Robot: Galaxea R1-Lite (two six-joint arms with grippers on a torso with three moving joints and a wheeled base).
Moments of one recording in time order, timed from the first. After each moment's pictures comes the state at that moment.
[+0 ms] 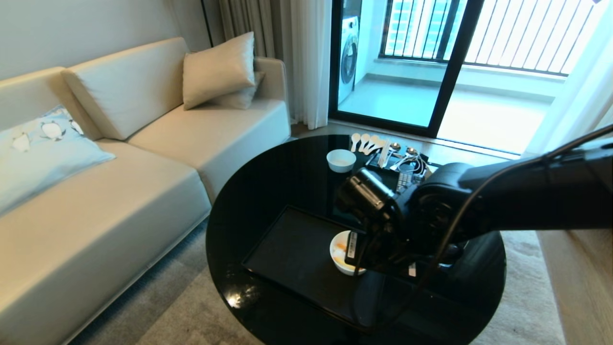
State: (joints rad) left arm 0.00 0.00 0.00 -0.01 0.01 -0.08; right arm 0.80 2.04 -1.48 0.56 -0.27 0.94
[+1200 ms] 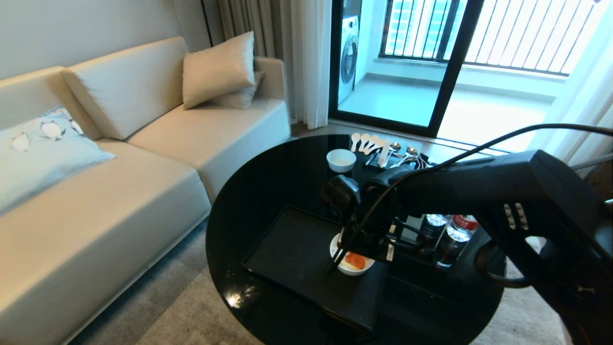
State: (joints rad) left arm 0.00 0.00 0.00 -0.01 0.01 -0.08; right arm 0.70 2.35 -1.83 0.70 -0.35 1.00
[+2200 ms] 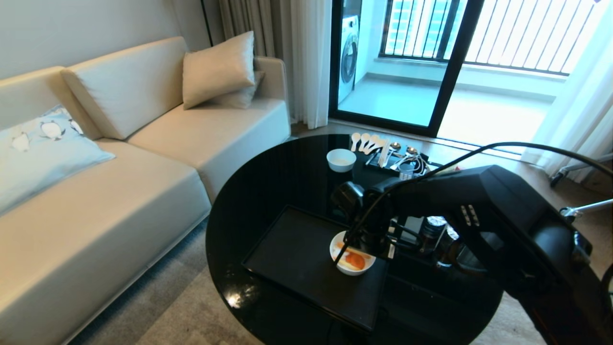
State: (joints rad) left arm 0.00 0.00 0.00 -0.01 0.01 -0.08; right arm 0.60 2.49 -1.91 0.65 -0.35 0.95
